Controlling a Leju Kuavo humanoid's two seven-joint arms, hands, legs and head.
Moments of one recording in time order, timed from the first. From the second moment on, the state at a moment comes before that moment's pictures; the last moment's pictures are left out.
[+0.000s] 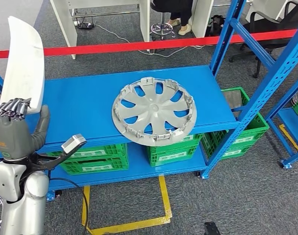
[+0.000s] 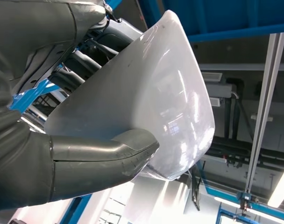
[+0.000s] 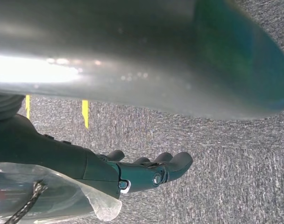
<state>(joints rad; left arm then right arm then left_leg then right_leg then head) -0.29 -0.25 0.06 -1.62 -1.39 0.70 -0.50 -0.06 -0.02 0.49 -0.17 -0.49 -0.28 -0.12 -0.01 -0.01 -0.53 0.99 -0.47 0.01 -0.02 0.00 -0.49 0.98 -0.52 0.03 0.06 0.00</state>
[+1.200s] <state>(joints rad) -0.23 -0.06 -0.08 -1.64 -1.55 0.70 -0.10 -0.06 0.02 0.49 -0.17 -0.49 -0.28 -0.13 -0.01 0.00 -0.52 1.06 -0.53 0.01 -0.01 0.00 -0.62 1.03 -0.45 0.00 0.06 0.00</state>
